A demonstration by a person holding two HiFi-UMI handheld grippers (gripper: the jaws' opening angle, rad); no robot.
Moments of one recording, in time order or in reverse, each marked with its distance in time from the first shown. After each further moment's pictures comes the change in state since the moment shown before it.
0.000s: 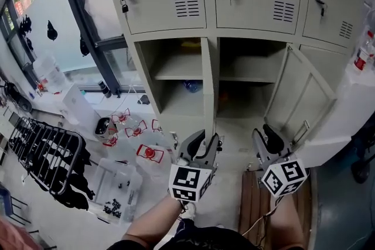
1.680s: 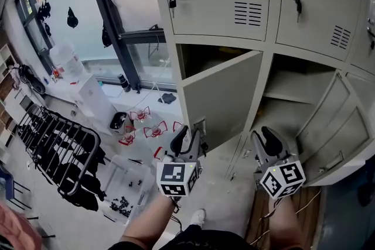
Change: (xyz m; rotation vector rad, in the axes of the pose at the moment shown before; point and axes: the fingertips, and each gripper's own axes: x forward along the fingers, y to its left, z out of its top) left arm -0.032 0.207 -0.001 -0.017 0.004 0.309; right arm 0.137 0.087 -0.013 0.028 0.012 0.143
